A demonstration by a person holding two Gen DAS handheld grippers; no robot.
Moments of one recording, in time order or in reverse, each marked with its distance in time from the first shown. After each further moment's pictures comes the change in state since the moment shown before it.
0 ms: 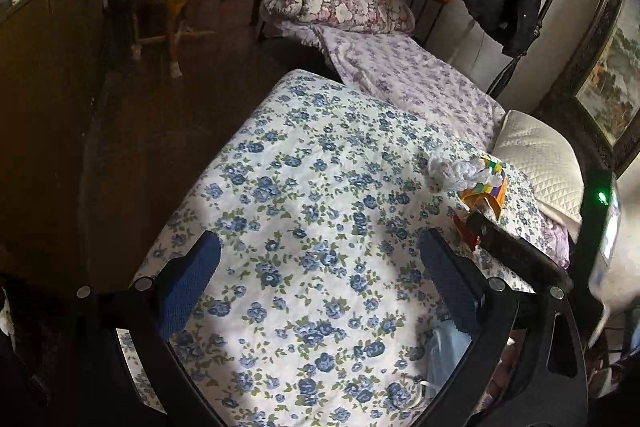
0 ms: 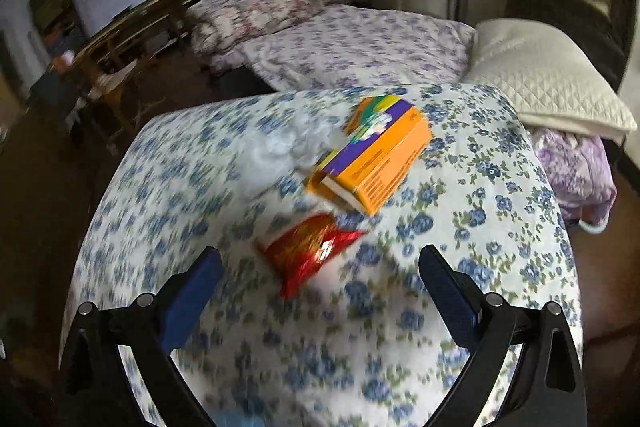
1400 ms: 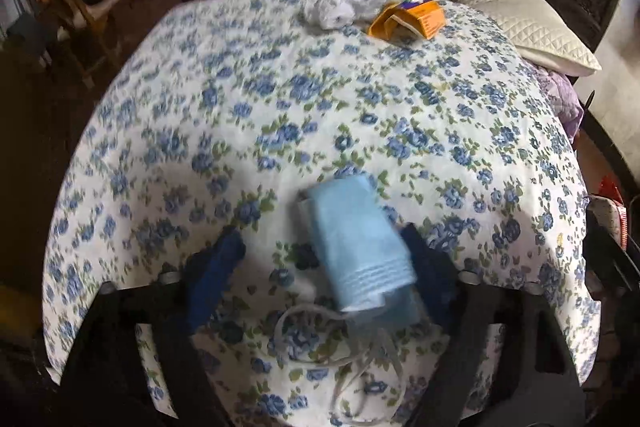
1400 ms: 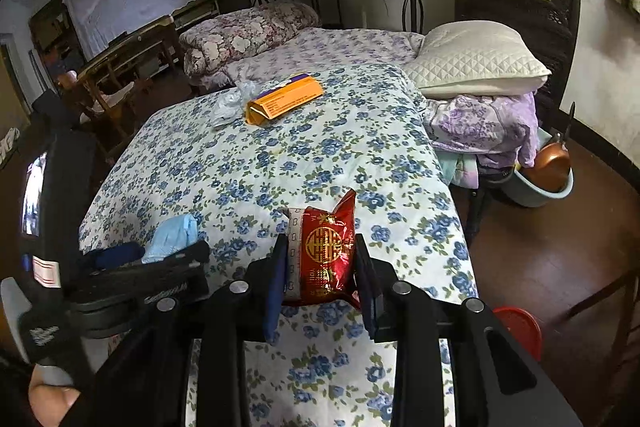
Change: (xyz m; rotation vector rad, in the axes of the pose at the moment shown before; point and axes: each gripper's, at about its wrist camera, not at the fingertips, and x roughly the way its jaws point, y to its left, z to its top) left arm 0.048 -0.111 -0.100 0.373 0.200 0.040; right arm -0.132 -0.081 -0.123 -0.001 -0.102 -0.020
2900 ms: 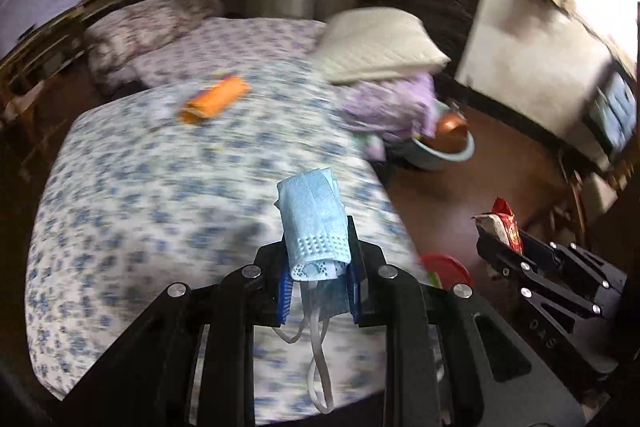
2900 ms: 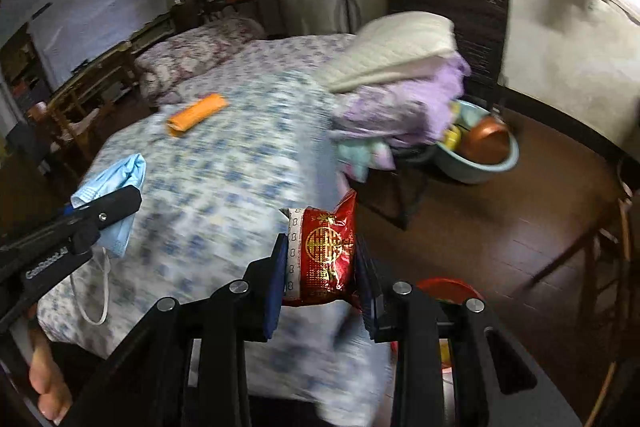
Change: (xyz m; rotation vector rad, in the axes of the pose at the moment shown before) left arm -0.109 -0.144 -0.029 0.276 -0.177 -0.276; right arm -0.084 -0.139 -0.049 0.134 -0.013 -0.151
